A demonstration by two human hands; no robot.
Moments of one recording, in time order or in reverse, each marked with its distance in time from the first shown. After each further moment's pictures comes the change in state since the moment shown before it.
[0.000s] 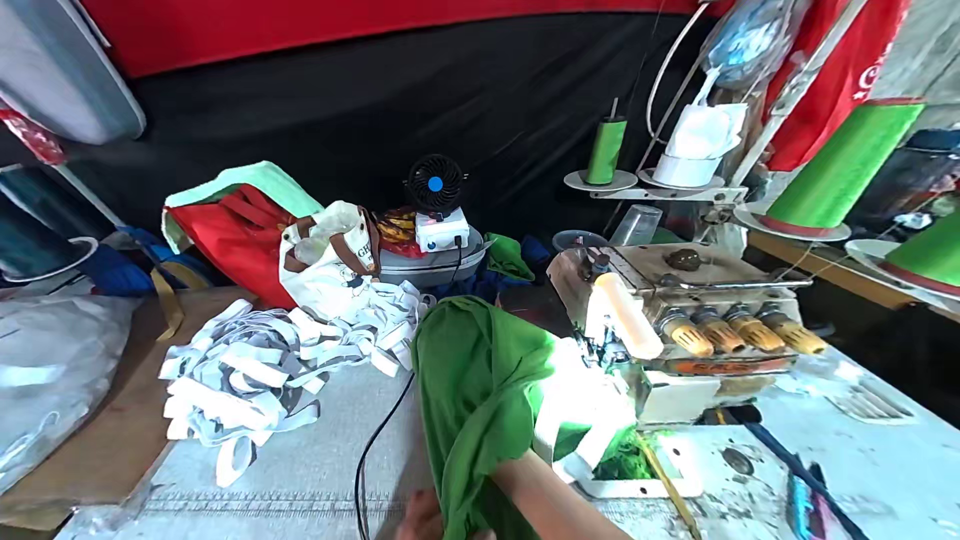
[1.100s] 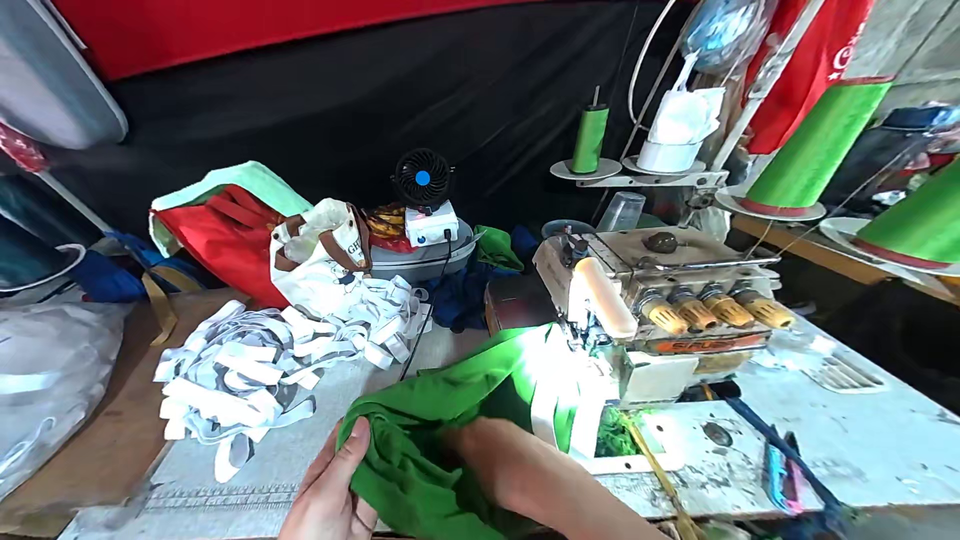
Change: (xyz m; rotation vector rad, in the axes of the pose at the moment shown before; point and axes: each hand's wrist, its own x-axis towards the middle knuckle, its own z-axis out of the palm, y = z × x) left_hand 0.029 0.054 -0.042 -0.796 0.368 -0.354; right_hand -0.015 -0.004 -0.023 -0.517 -0.386 -0.082
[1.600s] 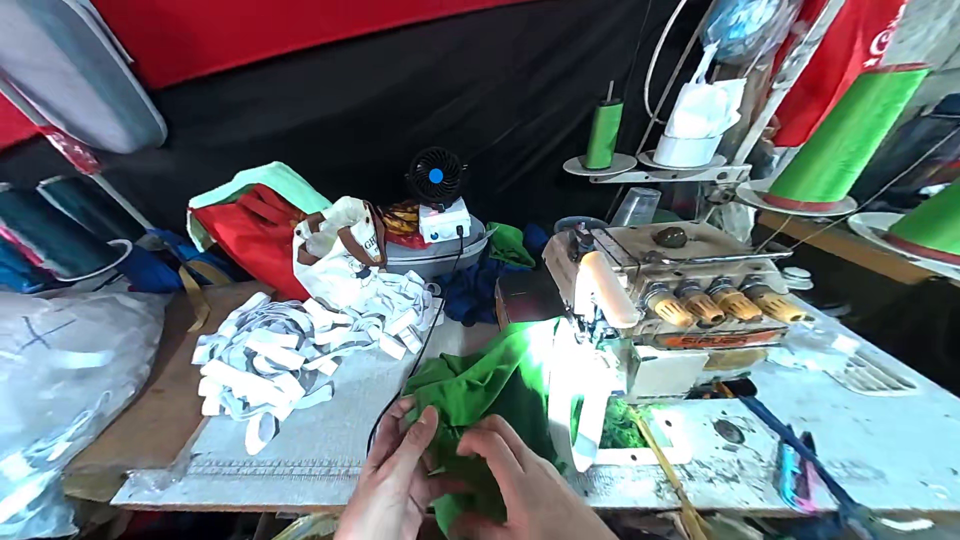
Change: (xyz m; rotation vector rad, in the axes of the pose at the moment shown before) left_hand -0.006 -0.019 0.019 0.088 -0.065 -0.113; right_hand -0.036 0.009 0.065 0.281 0.881 -0.470
